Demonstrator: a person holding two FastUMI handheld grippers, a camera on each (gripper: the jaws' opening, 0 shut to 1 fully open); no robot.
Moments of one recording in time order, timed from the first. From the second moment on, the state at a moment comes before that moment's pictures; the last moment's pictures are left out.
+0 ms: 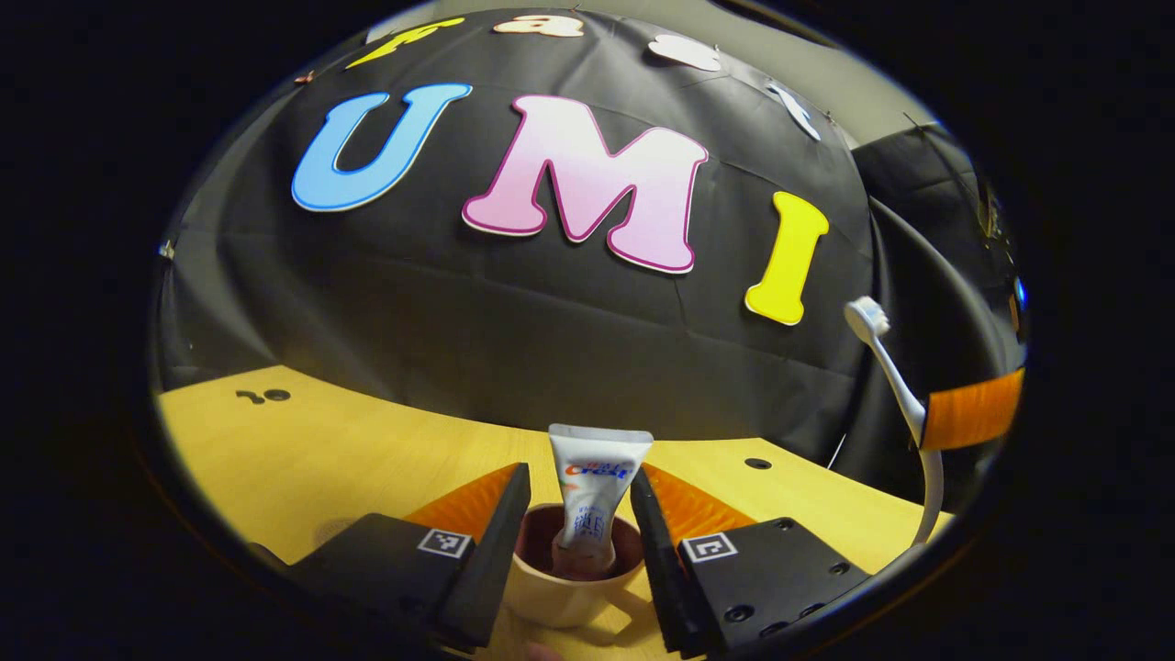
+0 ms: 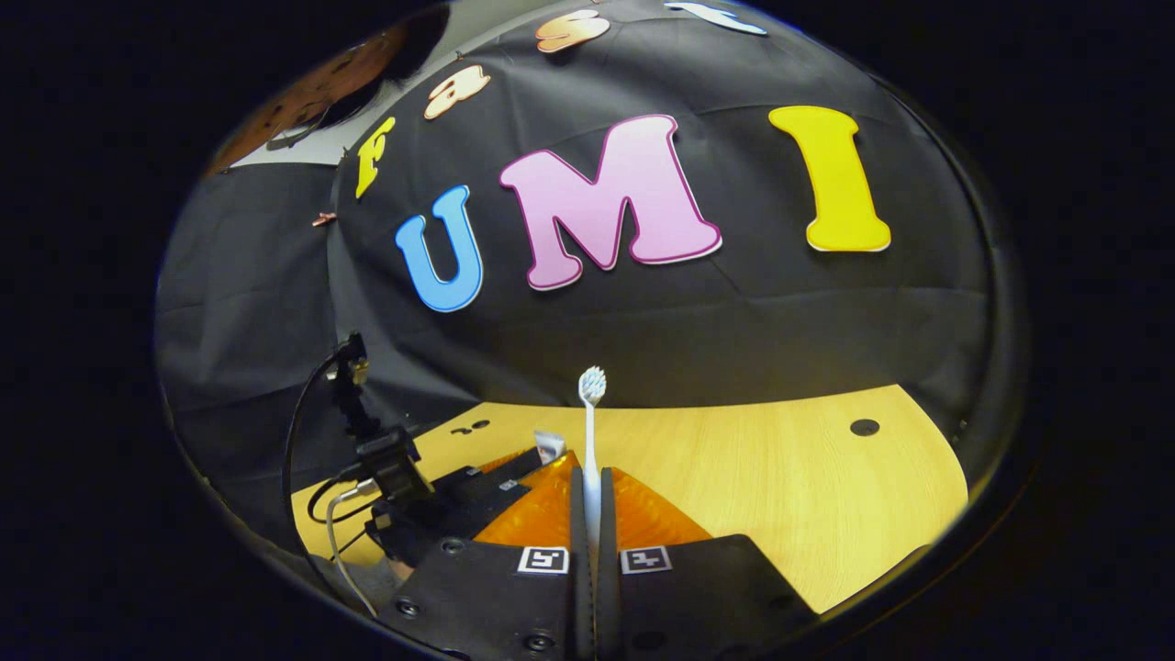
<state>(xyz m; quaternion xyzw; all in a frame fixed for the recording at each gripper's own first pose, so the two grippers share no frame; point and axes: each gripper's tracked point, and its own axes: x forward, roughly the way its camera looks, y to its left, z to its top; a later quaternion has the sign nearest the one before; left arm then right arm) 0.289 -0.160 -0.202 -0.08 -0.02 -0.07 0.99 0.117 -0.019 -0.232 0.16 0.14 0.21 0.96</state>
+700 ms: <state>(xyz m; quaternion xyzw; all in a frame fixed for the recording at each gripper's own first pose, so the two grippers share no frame) 0.175 -0.088 -0.203 -0.11 0.00 -0.02 0.99 0.196 0.059 -0.158 0.16 0.02 0.30 0.94</state>
